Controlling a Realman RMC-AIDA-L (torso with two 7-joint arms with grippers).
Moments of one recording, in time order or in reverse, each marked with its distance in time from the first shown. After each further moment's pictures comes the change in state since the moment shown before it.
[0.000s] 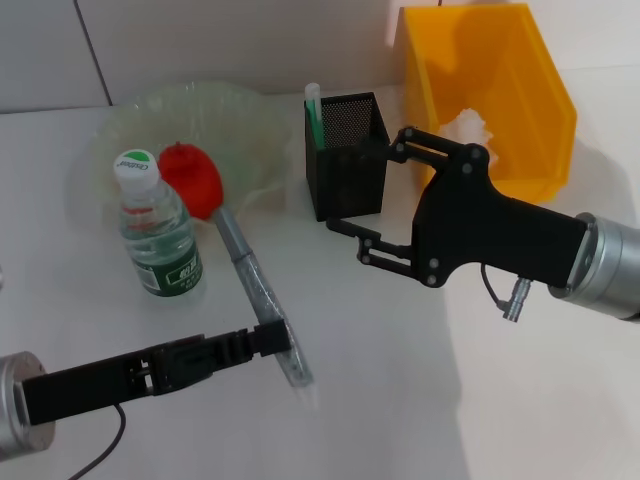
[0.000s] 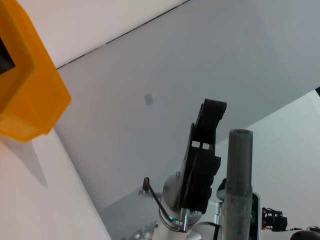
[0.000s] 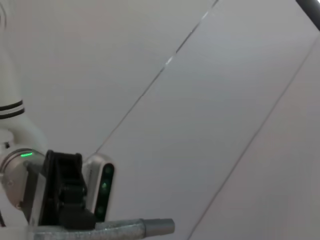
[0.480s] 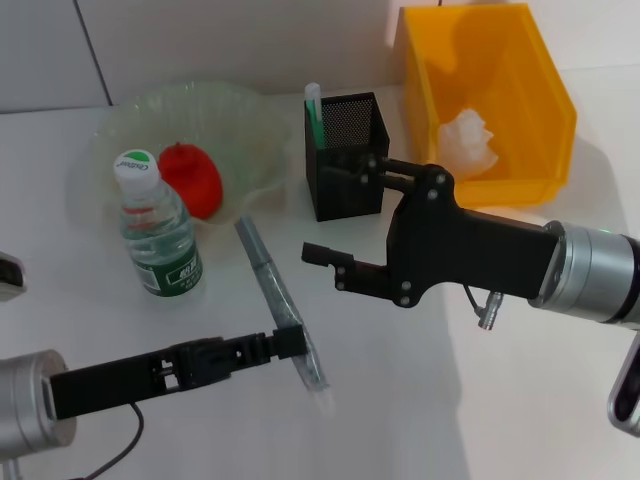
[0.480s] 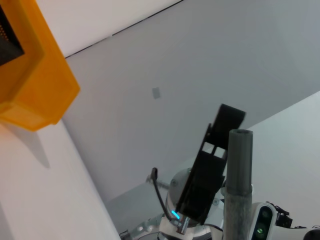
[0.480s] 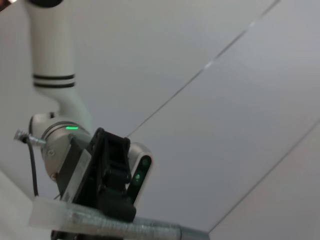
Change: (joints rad) left arm -0.030 -0.001 0.008 -0.032 0.013 -0.016 -0.016; right arm 0.027 0.000 -0.079 0.008 0.001 0.040 -0.217
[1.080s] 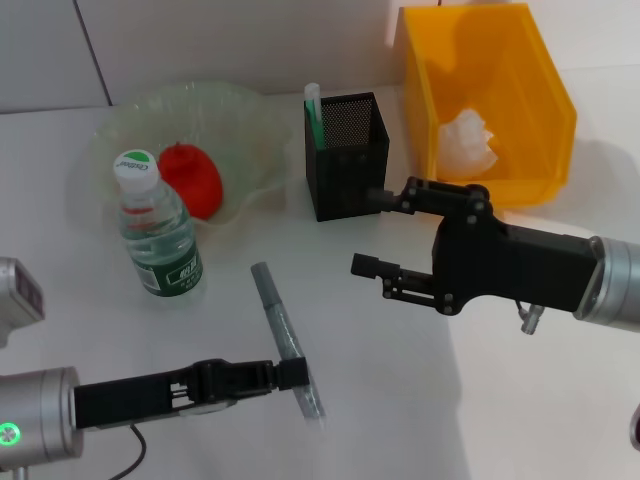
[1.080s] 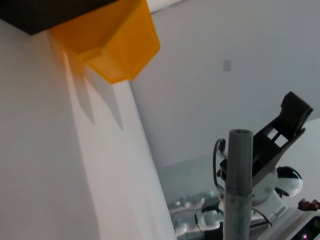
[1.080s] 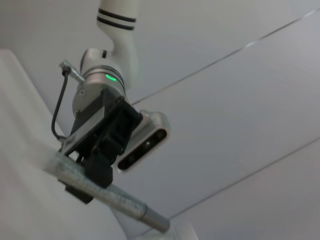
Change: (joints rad) left arm -0.030 0.001 0.065 -0.024 0.102 -0.132 -0.131; right arm -0.102 -0.006 -0.016 -0.147 -0.021 0.025 -0.144
